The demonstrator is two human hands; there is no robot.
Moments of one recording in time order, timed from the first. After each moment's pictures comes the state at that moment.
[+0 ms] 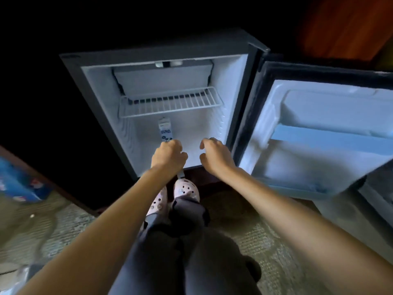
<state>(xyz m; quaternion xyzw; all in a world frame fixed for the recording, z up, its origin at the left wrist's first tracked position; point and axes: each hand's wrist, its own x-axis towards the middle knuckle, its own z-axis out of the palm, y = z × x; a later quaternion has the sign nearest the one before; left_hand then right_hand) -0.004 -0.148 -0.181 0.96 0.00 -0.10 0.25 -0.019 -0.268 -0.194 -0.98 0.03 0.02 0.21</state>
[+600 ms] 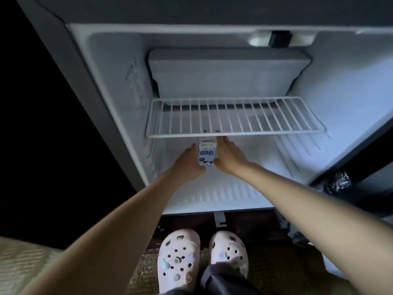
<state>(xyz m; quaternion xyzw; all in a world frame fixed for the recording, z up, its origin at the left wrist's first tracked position) 0.198 -0.086 -0.310 0.93 -0.01 -0.18 0.33 0.216 -0.209 -0.317 -0.98 -0.06 0.11 0.18</state>
